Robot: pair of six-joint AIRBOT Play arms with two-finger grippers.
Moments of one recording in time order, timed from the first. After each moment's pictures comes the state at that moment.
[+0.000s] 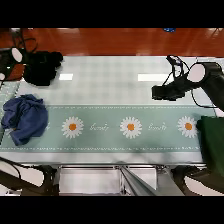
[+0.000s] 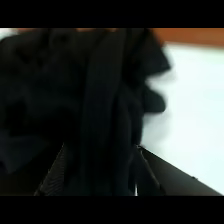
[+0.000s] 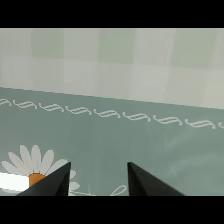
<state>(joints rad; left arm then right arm) 0.14 -1.81 1.64 1.61 -0.68 -1.56 0.20 -1.25 1.14 -1.40 1.17 1.73</state>
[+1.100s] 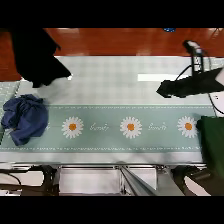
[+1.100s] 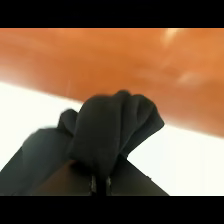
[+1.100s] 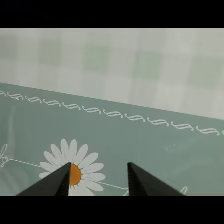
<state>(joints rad) 0.15 -1.55 2.07 1.40 -1.10 -1.67 0.20 -0.98 1.14 -1.34 1.21 1.67</state>
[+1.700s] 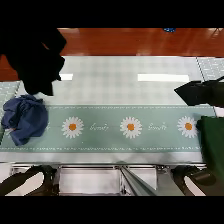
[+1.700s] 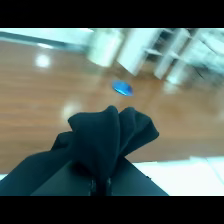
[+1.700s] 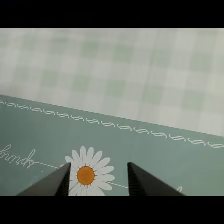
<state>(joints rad) 0.07 -1.17 2.07 1.05 -1.13 -1.55 0.20 -0.68 1.14 -1.34 1.27 1.68</state>
